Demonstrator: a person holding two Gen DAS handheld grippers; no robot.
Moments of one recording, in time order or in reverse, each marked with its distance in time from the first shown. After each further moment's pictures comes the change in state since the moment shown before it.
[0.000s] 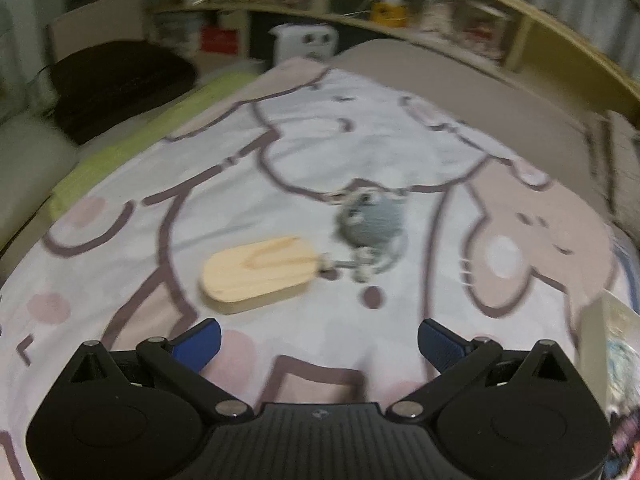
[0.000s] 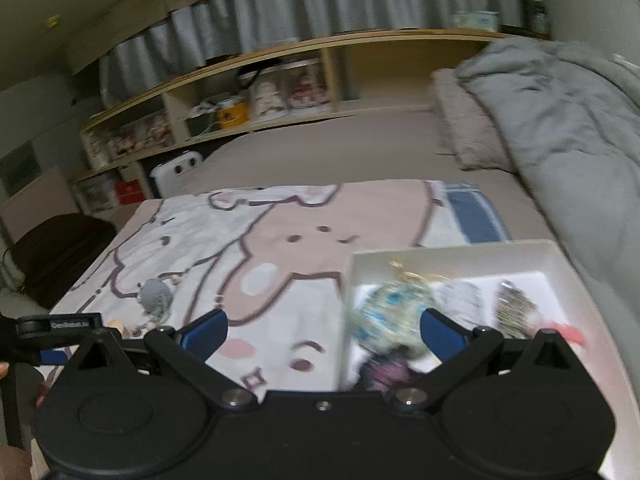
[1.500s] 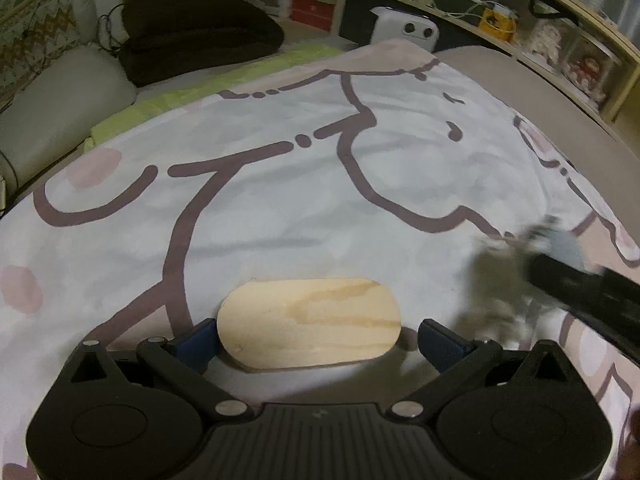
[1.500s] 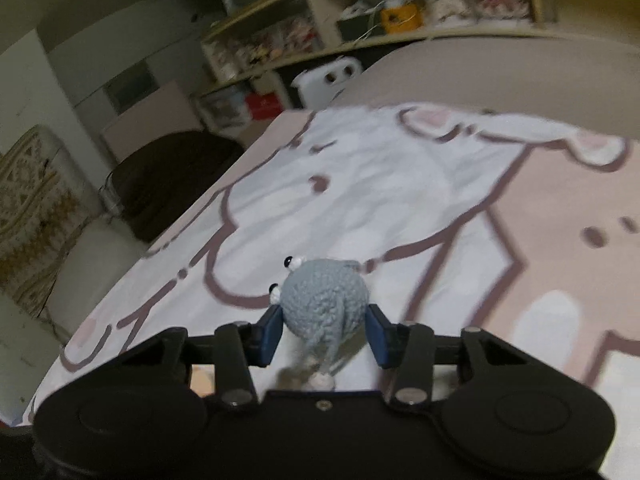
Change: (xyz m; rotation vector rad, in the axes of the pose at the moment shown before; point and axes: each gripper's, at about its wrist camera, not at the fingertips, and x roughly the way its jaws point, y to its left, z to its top) left arm 0.080 0.024 0.027 -0.236 0.032 0.133; right arm 0.218 0.135 0.031 -0.102 0.212 0.400
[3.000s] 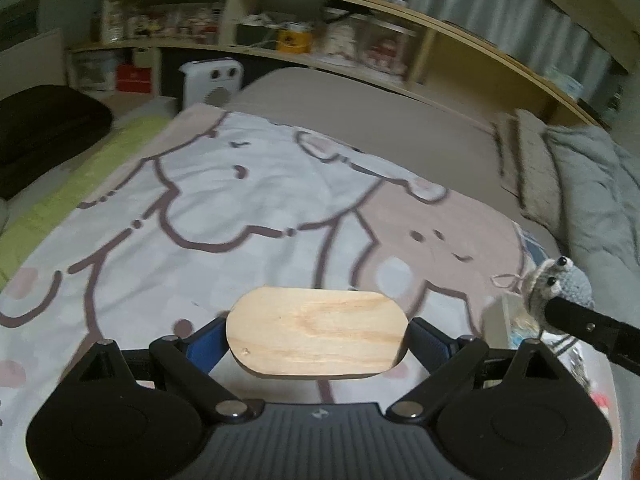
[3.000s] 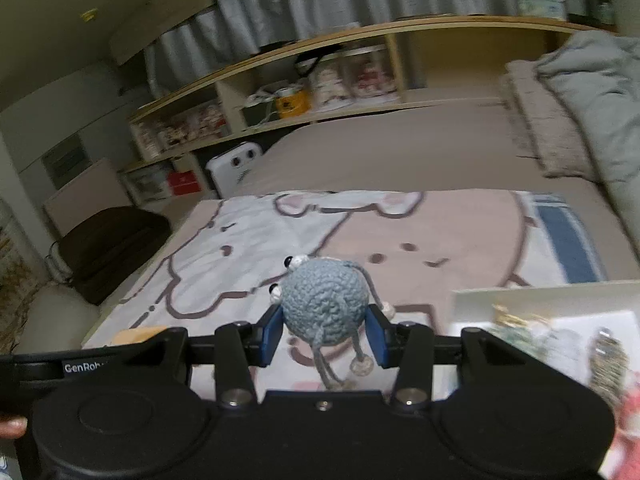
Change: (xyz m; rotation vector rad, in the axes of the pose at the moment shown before) left arm -0.131 -0.045 -0.028 0.395 -0.082 -0.411; right arm -0.223 -0.030 -0.038 0.116 -0.174 -0.264
